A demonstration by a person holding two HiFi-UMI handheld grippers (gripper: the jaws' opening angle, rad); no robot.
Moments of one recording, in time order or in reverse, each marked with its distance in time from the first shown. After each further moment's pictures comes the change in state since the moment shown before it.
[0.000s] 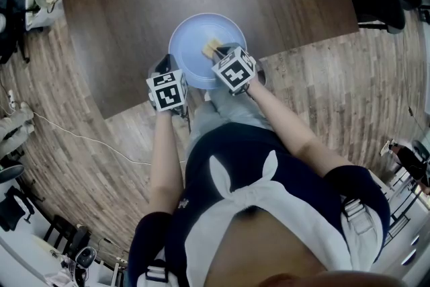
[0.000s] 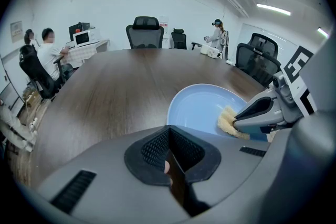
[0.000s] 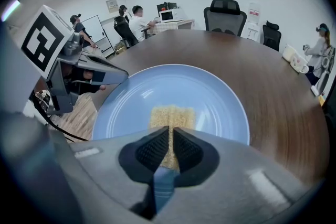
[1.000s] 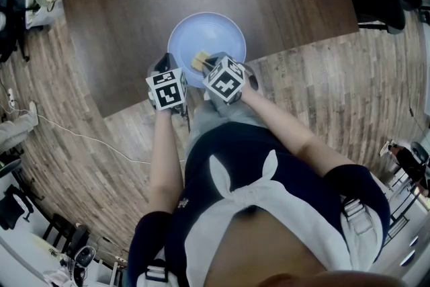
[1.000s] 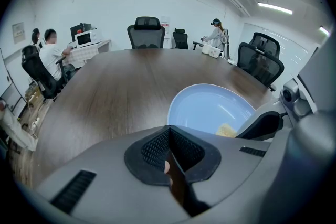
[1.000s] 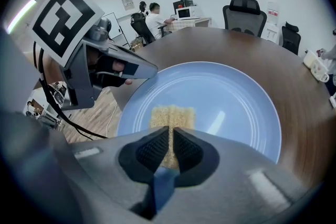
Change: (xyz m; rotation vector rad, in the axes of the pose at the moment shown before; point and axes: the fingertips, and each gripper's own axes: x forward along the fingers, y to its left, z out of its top) left arm 0.002 -0.002 0.000 -0.004 0.001 0.020; right arm 0.005 0.055 -0.003 -0.105 0.018 0.133
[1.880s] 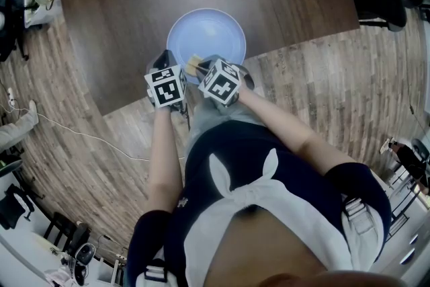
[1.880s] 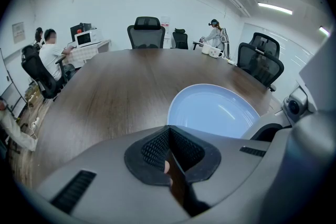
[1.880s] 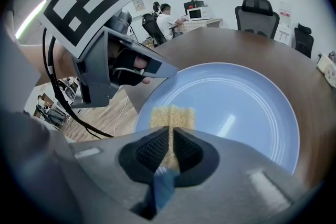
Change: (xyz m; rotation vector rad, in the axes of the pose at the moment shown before) left arm 0.000 0.001 0.001 0.000 0.000 0.004; right arm 0.009 0.033 0.002 -0.068 -0.012 0.095
